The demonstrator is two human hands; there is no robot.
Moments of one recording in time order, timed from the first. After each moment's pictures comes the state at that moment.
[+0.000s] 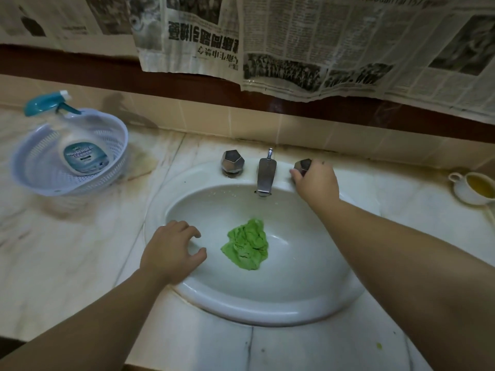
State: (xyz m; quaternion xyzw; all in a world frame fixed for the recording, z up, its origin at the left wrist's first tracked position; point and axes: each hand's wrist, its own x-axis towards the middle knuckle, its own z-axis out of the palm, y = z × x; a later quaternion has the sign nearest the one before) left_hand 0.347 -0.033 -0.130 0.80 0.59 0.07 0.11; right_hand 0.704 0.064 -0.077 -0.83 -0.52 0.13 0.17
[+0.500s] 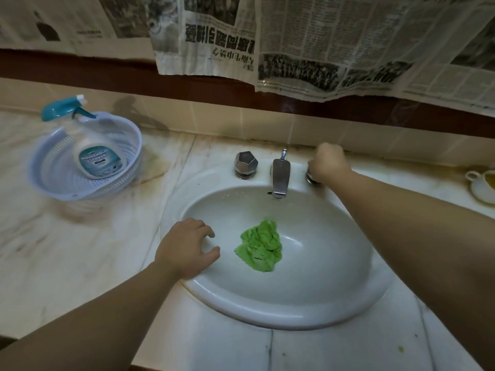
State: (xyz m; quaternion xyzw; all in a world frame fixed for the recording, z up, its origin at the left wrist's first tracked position) left_hand 0.337 -0.015 -0.122 0.82 0.55 0.04 0.13; right_hand 0.706 0.110 -0.048 -0.83 -0.53 0.16 0.08
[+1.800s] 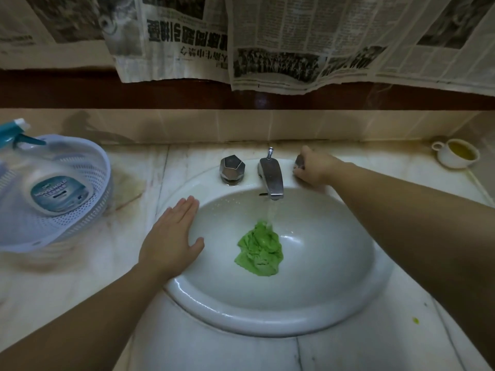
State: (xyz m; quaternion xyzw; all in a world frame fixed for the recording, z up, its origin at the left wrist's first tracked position) left_hand 0.310 0.060 -0.136 0.86 0.49 0.06 0.12; right_hand 0.716 0.101 -0.067 -0.79 -0.58 0.20 -0.03
